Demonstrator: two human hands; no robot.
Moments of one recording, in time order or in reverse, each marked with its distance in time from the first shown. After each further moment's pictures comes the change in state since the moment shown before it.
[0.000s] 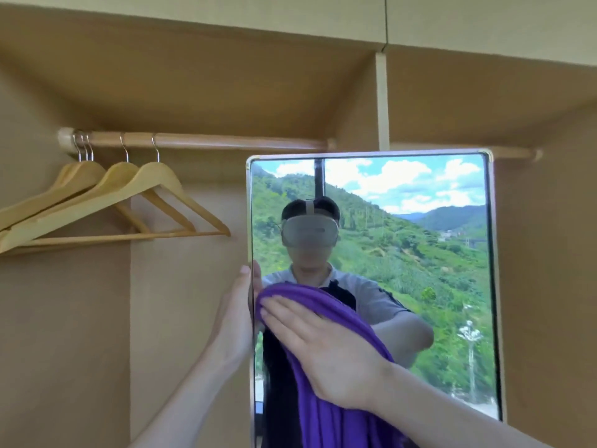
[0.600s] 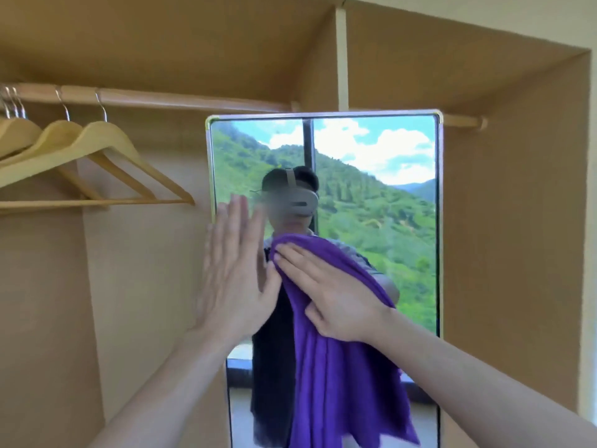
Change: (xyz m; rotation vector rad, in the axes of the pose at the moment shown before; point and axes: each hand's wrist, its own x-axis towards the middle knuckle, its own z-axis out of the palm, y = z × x) left_hand -0.021 -0.014 0.029 1.097 0.160 0.849; right_hand -0.049 0.031 -0.008 0.102 0.117 0.143
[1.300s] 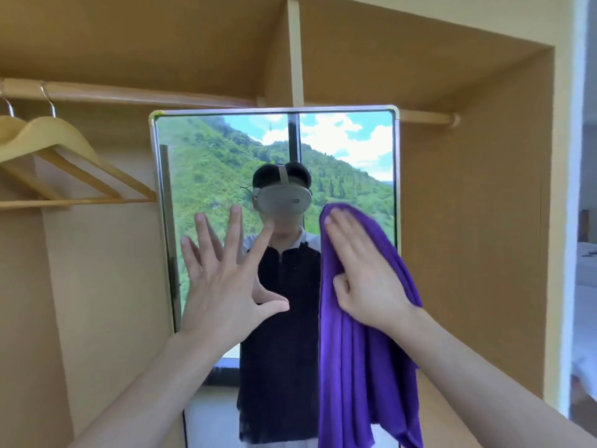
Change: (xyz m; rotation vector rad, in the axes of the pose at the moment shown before) left_hand 0.003 0.039 0.033 0.396 -0.232 0.024; right_hand -0.065 0.054 -0.038 -0.063 0.219 0.393
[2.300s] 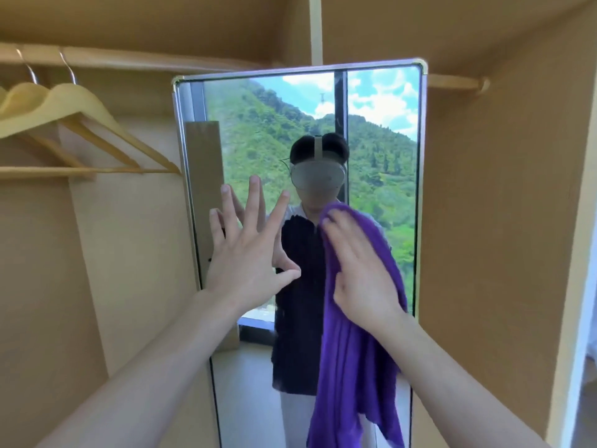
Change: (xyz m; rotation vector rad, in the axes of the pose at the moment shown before) left_hand -0.006 0.006 -0.008 -0.093 -0.128 0.006; right_hand -0.032 -0.044 0.033 0.161 0.073 0.108
